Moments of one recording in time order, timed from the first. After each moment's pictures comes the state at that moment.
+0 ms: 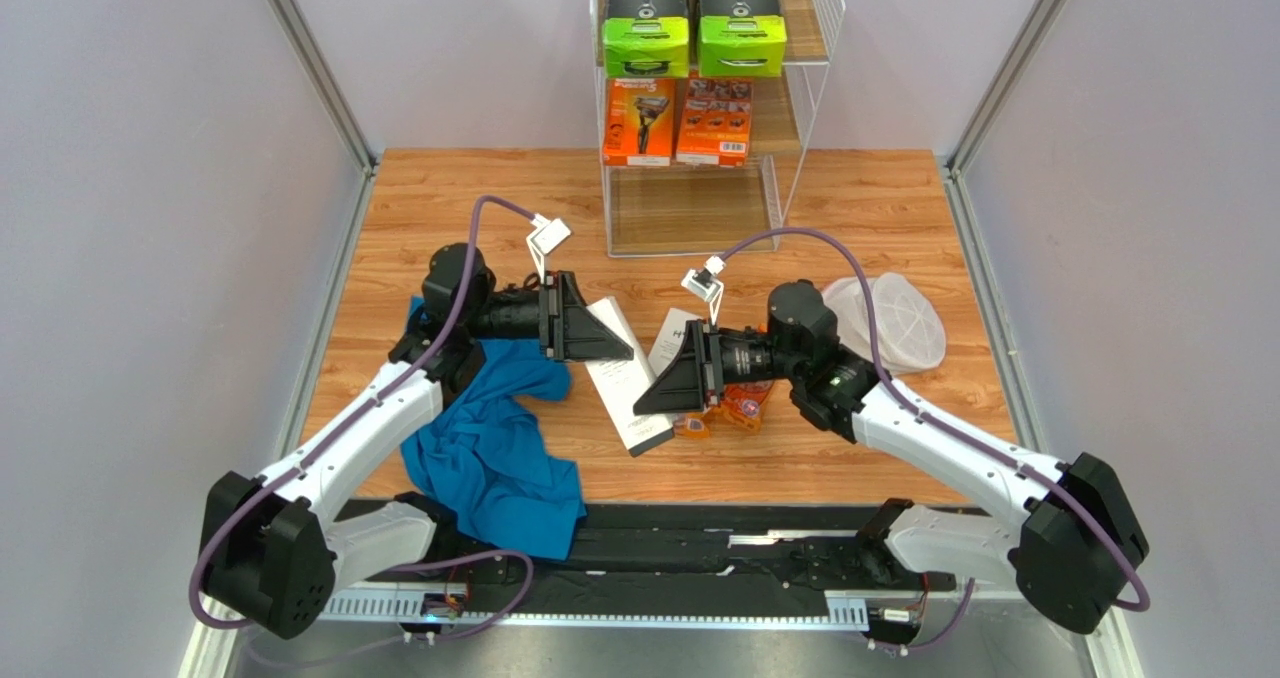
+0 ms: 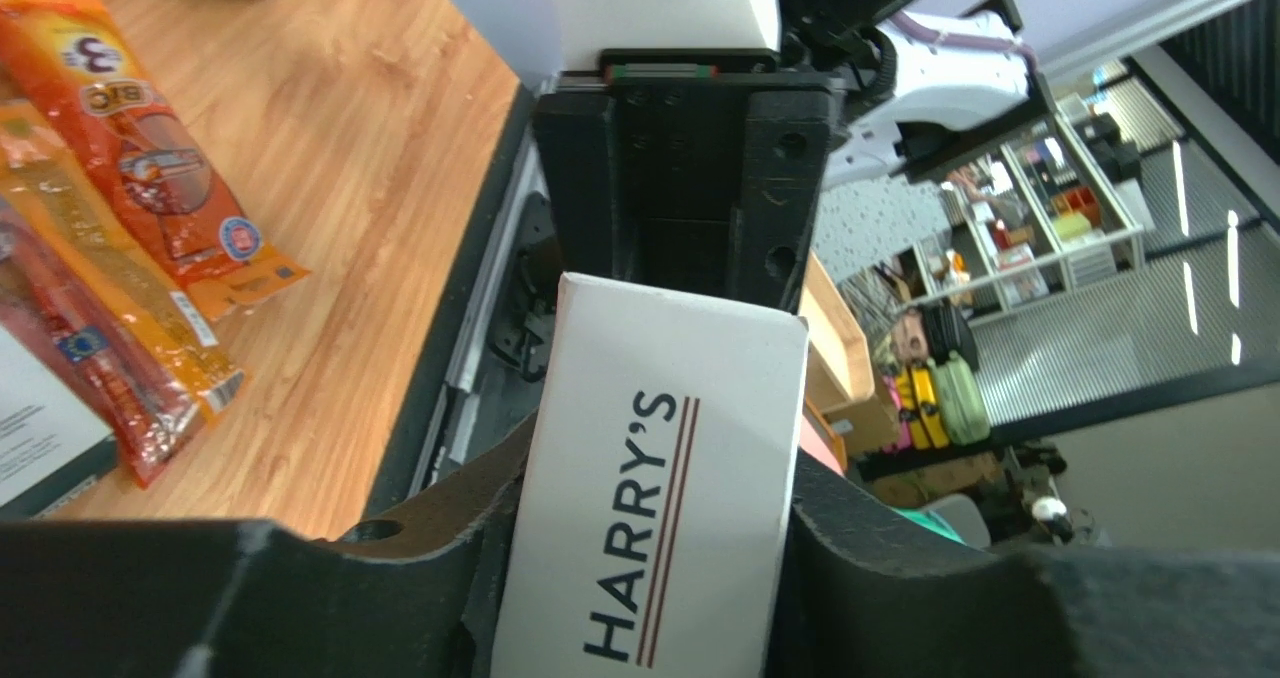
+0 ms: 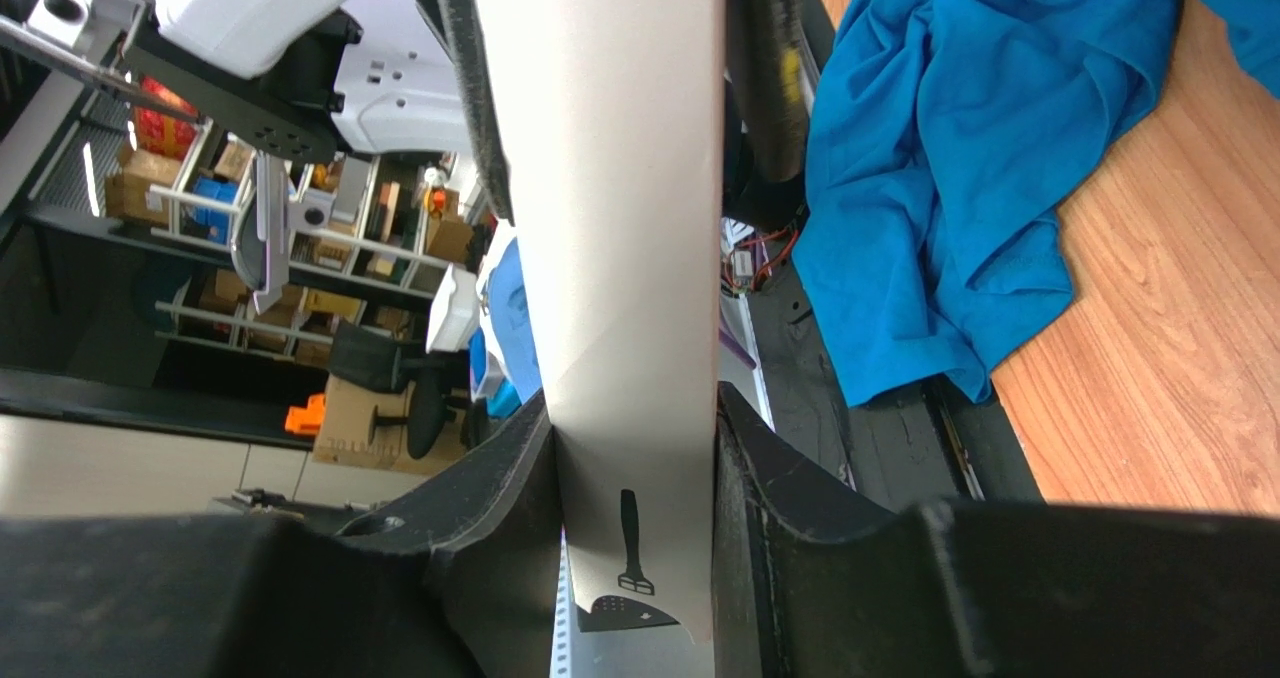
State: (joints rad) left arm -0.42 1.11 0.75 0.29 1.10 -0.88; right arm 0.73 1.14 0.73 0.27 -0.87 0.92
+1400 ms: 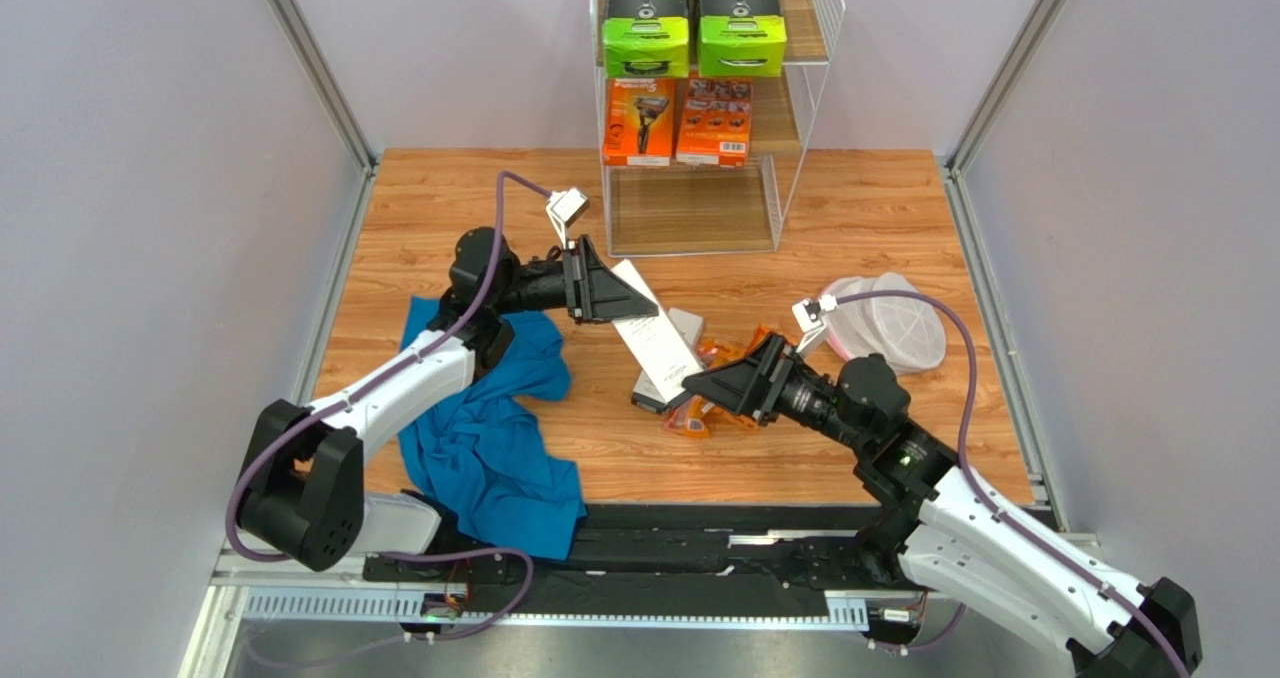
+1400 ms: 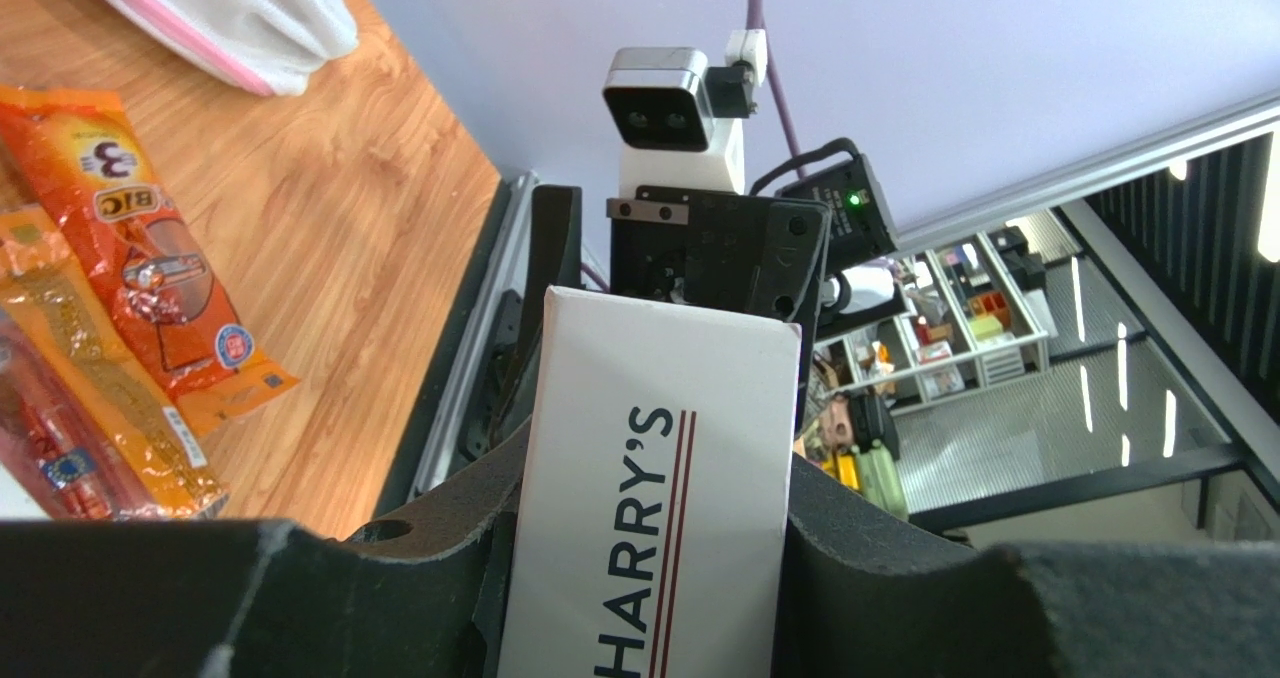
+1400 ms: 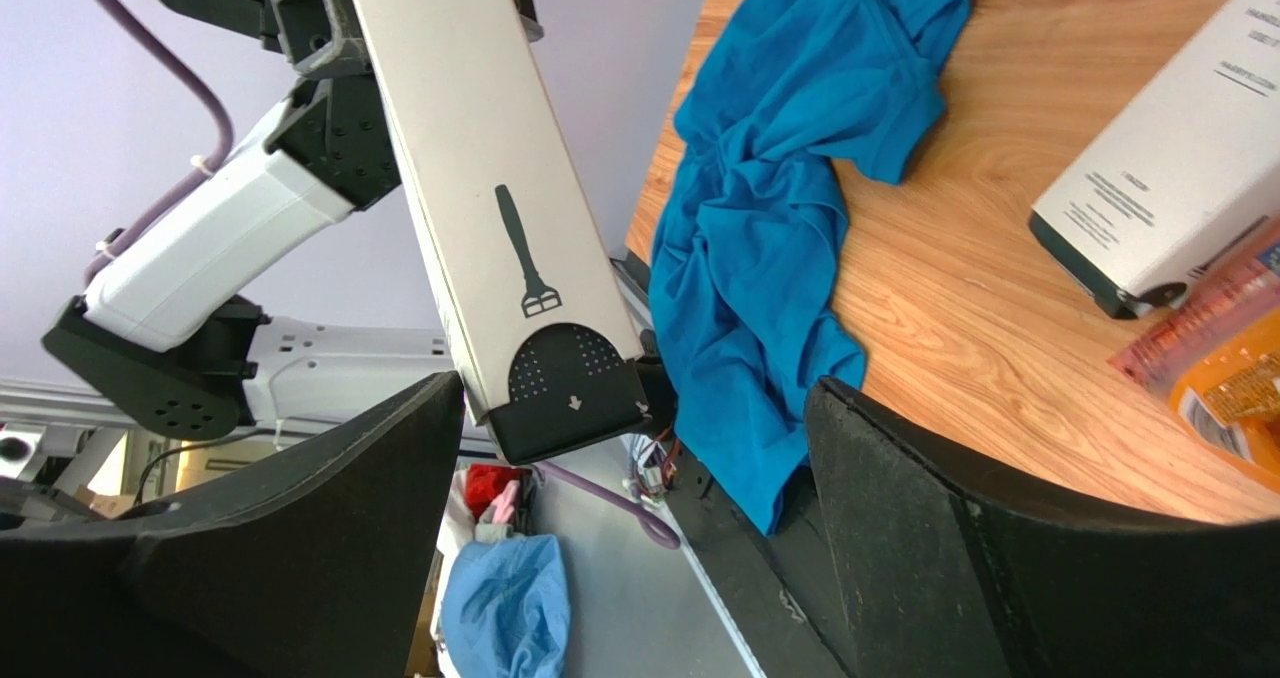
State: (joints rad) left arm -0.45 1.34 0.81 0.61 1.01 -1.15; right arm 0.74 0.65 0.42 0.13 -0.27 1.09
